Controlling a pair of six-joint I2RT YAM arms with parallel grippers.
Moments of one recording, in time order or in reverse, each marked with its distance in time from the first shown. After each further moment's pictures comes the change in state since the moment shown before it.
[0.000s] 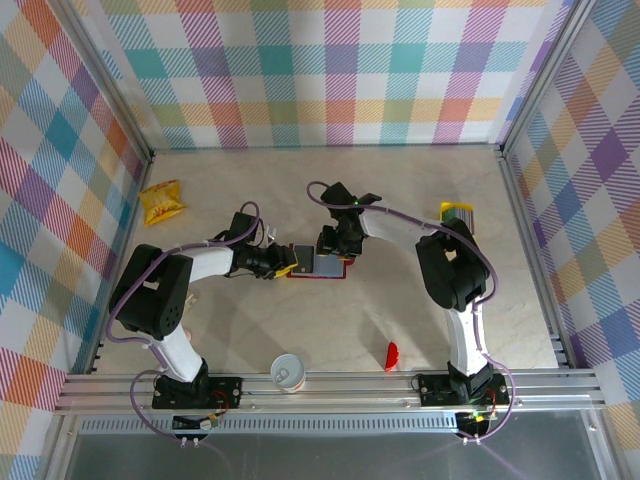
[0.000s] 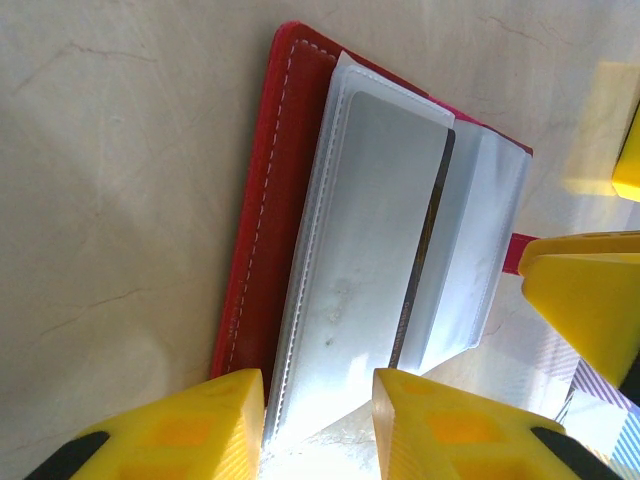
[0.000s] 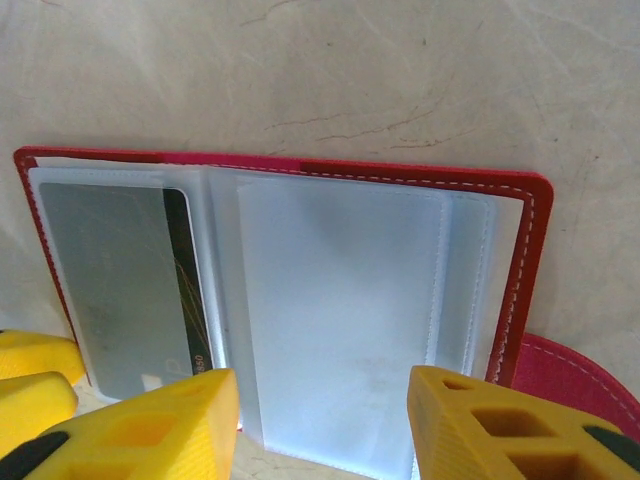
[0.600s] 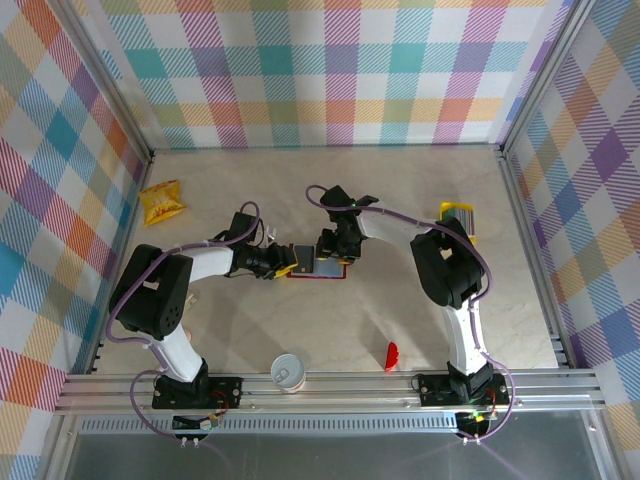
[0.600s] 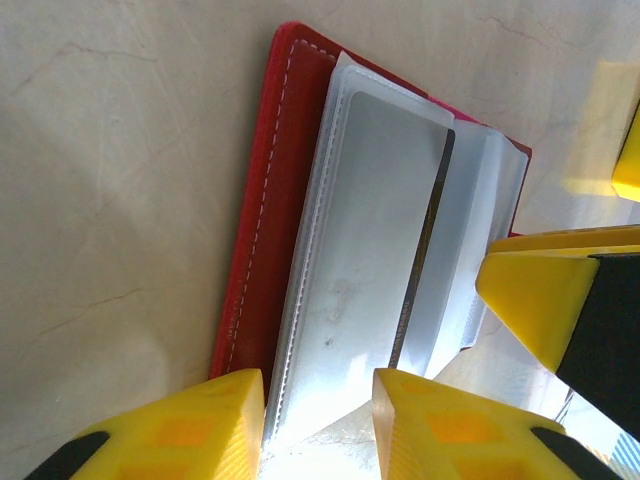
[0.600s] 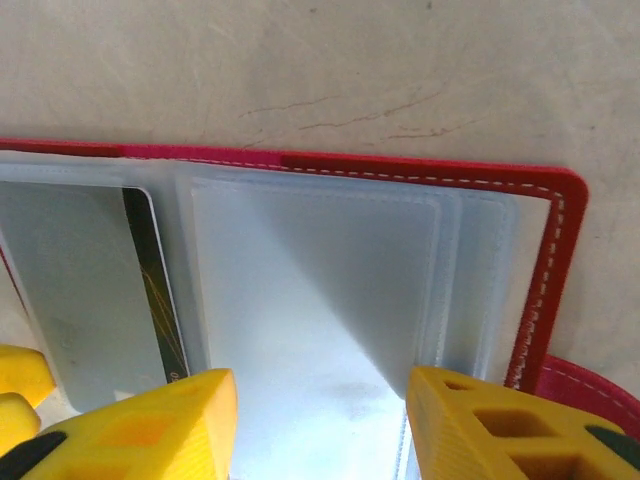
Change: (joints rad) left arm 0.000 0.000 0.000 0.000 0.000 0.000; right arm 0.000 0.036 0.000 0.008 -0.032 0.001
